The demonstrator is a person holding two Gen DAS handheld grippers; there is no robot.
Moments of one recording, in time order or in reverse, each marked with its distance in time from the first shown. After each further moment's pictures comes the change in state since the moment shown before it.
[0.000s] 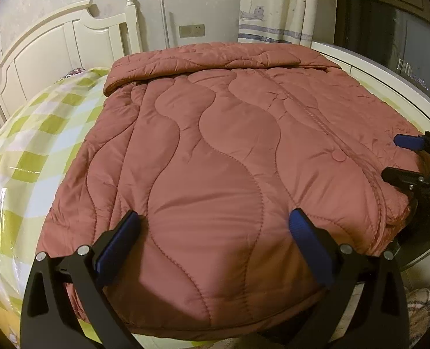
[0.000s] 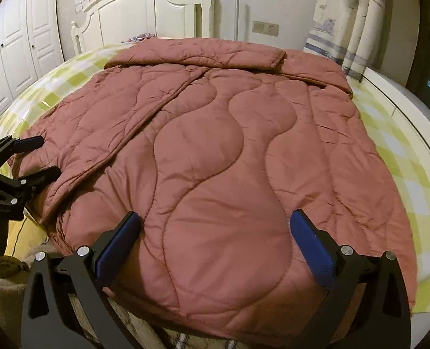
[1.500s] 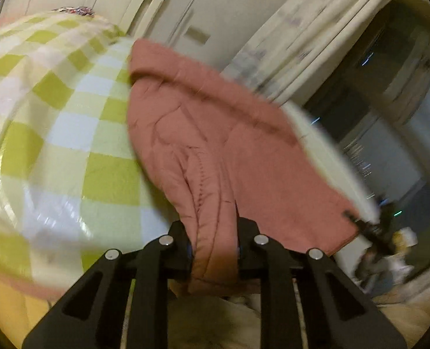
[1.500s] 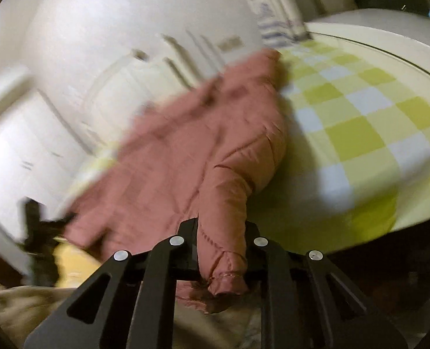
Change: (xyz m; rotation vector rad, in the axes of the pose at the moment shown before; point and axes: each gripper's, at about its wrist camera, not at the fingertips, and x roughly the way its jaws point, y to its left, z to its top) left arm -0.101 0.127 -0.035 -0.428 -0.090 -0.490; right arm -0.100 -0.114 -0.078 0.490 -0.208 0.376
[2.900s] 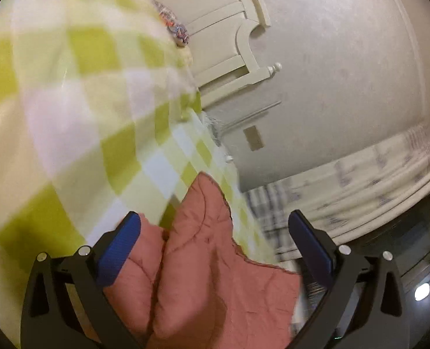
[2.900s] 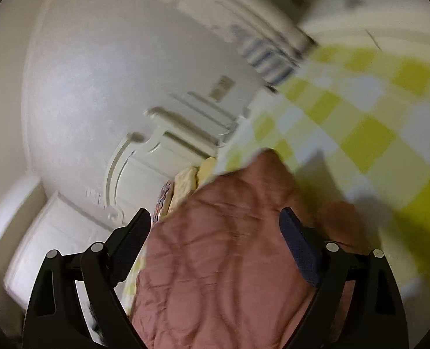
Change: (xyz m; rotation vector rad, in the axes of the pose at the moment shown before) left arm 0.068 0.150 0.175 -0.546 -0.385 0.083; right arm 0.150 -0.045 0.181 0.308 -0.192 0.113
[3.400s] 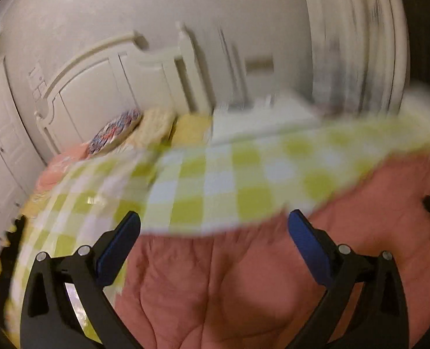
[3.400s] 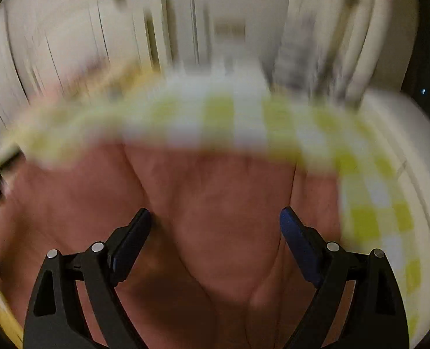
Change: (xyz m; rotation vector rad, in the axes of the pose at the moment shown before) left arm 0.112 -0.171 -0.127 1.114 0.083 0.651; right arm 0.148 0.083 -0.066 -0.677 0.443 -0.658
